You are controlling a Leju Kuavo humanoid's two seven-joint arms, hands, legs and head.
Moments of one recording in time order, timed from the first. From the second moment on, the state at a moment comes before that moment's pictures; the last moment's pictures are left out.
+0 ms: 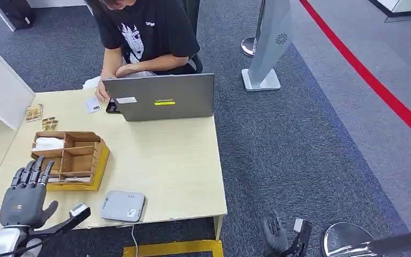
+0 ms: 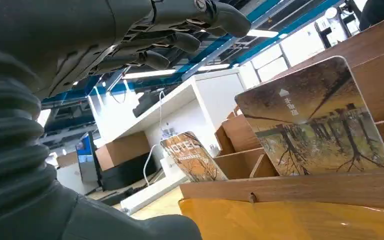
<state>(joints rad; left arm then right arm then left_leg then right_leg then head) -0.04 0.25 0.05 -1.39 -1.48 0.26 -0.15 -0.18 0.12 -0.54 -0.28 -0.04 0.25 -0.59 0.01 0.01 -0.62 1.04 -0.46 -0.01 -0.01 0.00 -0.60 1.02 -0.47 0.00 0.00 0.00</state>
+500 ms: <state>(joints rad) -0.09 0.22 0.03 -1.36 -1.50 0.23 -0.14 -0.19 0.14 -0.55 -0.28 -0.01 0.26 -0.58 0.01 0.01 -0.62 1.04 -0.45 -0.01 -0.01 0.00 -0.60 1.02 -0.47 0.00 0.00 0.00</state>
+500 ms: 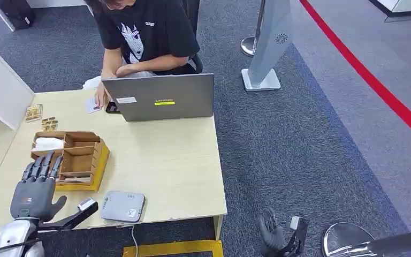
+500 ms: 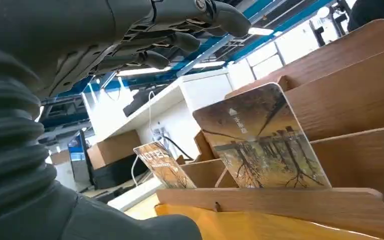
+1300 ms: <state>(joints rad) -0.08 0.25 0.03 -1.36 -1.46 0.23 -0.13 -0.19 0.14 -0.55 -0.28 0.00 0.27 -0.58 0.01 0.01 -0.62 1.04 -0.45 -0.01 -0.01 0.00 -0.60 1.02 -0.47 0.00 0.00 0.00</state>
